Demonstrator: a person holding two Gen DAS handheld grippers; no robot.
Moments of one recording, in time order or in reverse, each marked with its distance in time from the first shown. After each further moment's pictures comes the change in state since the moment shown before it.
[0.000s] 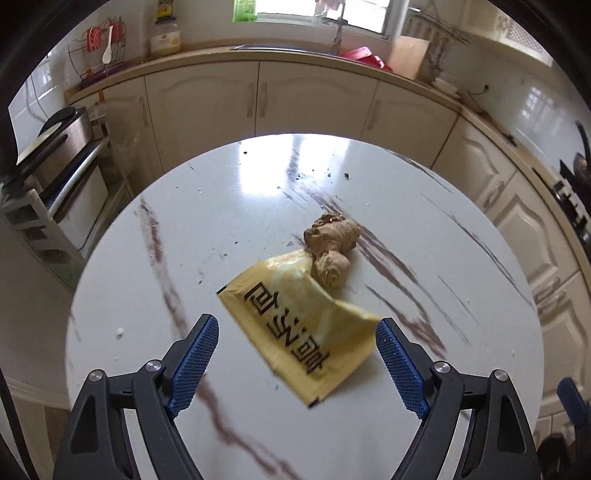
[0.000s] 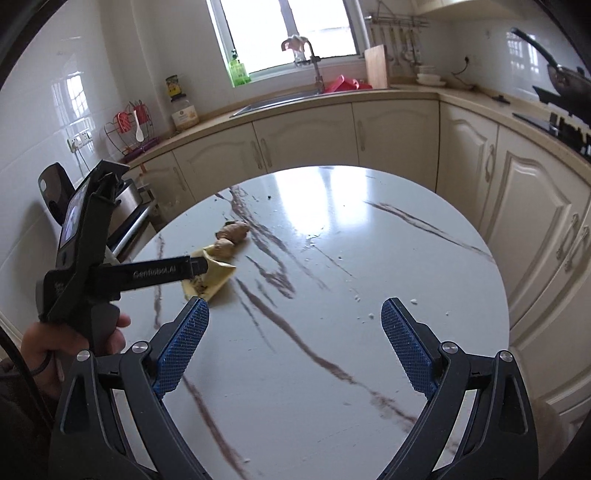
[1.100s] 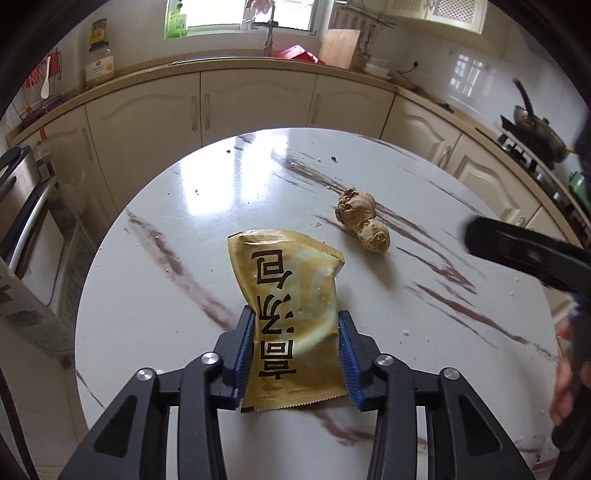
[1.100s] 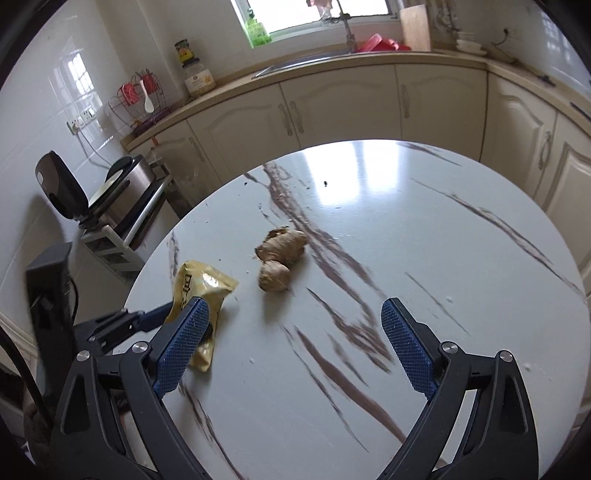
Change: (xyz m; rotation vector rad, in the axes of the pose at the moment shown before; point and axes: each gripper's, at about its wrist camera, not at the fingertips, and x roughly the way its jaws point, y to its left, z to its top) left arm 0.048 0.072 -0.017 0.255 -0.039 -0.215; right arm 0.123 0.078 0.054 0.001 0.168 0.091
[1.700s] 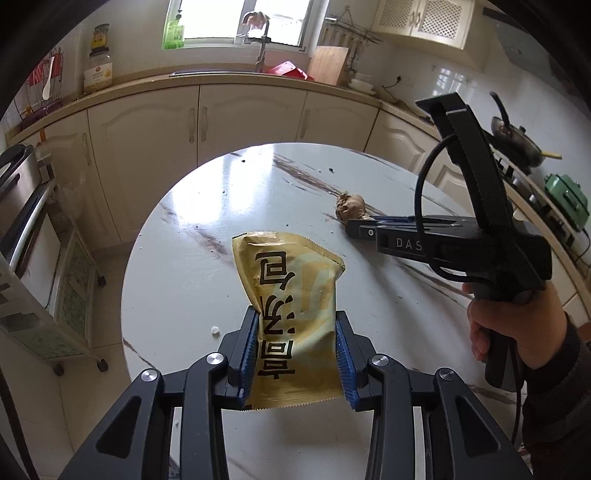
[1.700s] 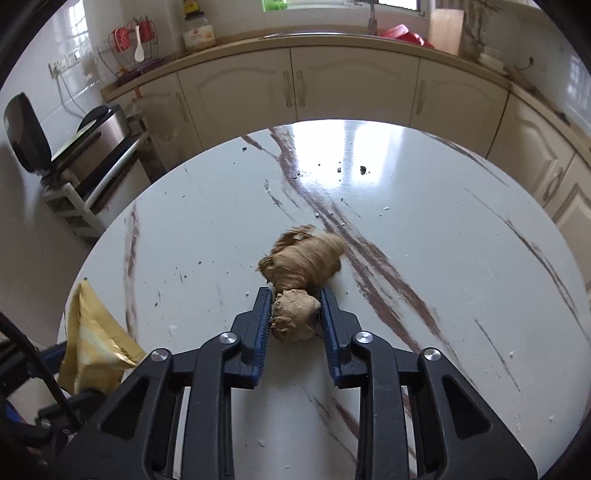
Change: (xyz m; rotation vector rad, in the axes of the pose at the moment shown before) left arm -0.054 0.036 -0.031 0.002 -0.060 -0.067; right arm 0.068 0.040 0.003 -0.125 0.075 -0.126
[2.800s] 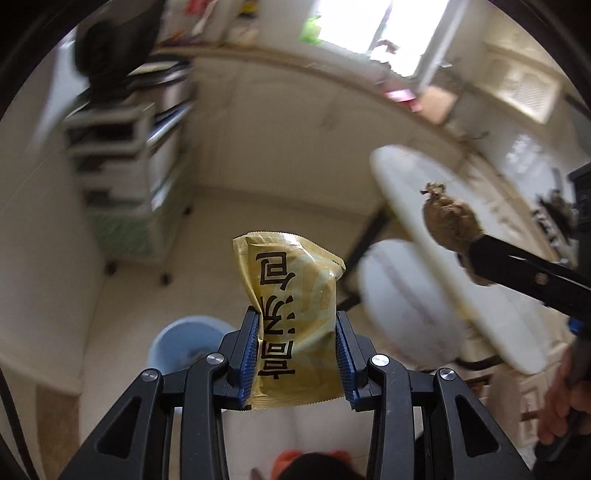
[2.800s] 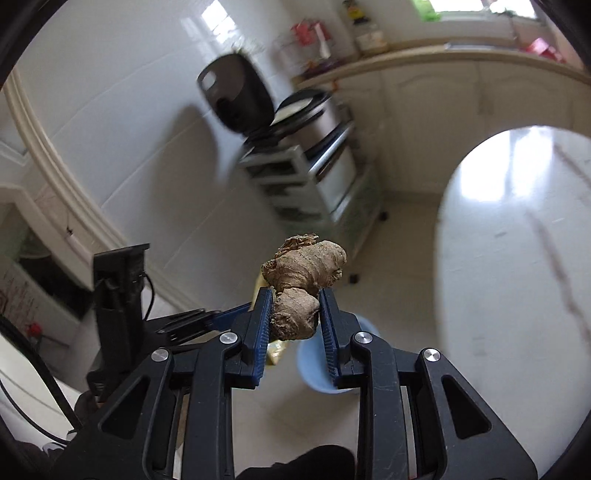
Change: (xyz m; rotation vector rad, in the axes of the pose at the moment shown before) left arm -0.240 0.184 -0.237 -0.353 -0.018 0.193; right arm -0.086 0.271 -0.111 -0.170 -0.005 0.611
